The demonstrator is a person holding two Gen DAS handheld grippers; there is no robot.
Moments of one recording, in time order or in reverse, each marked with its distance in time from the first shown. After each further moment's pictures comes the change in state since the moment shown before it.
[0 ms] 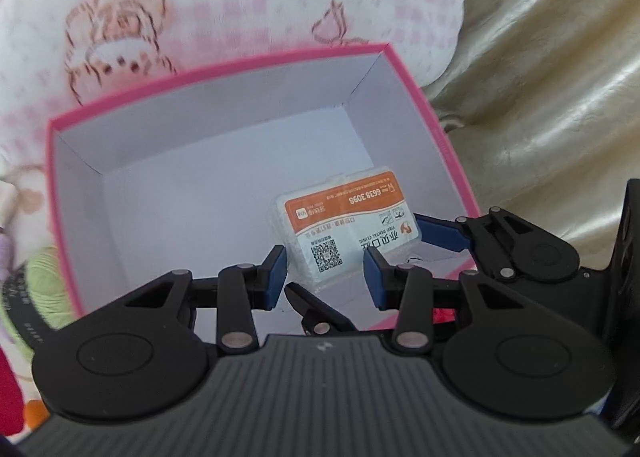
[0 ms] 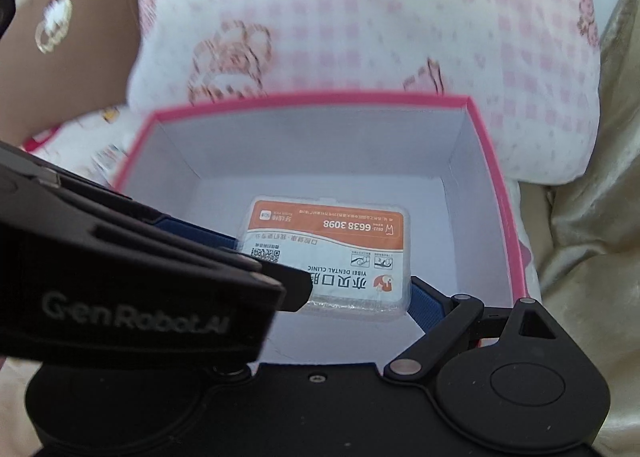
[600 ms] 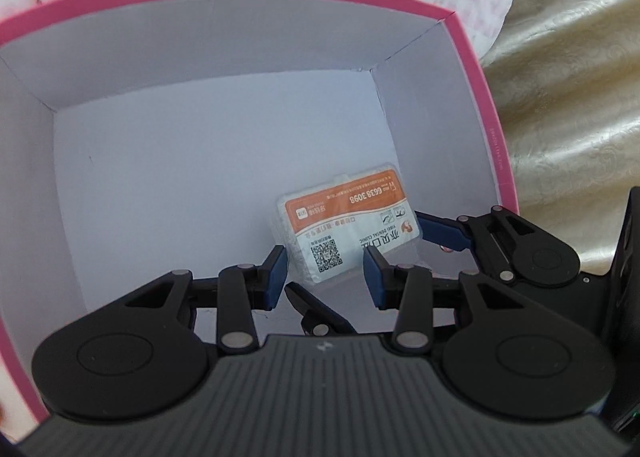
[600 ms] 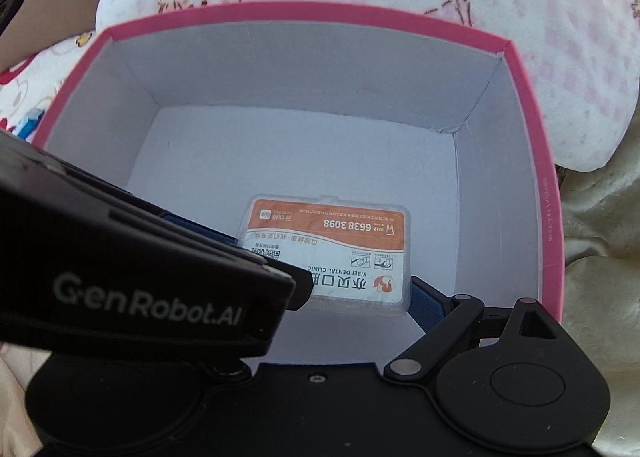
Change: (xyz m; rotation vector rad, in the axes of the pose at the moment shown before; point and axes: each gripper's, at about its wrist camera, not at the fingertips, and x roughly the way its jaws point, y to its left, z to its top) left arm 0.064 0.030 0.003 -0.159 0.103 -0.101; right arm 0.053 -0.014 0.001 -0.101 0.184 -0.028
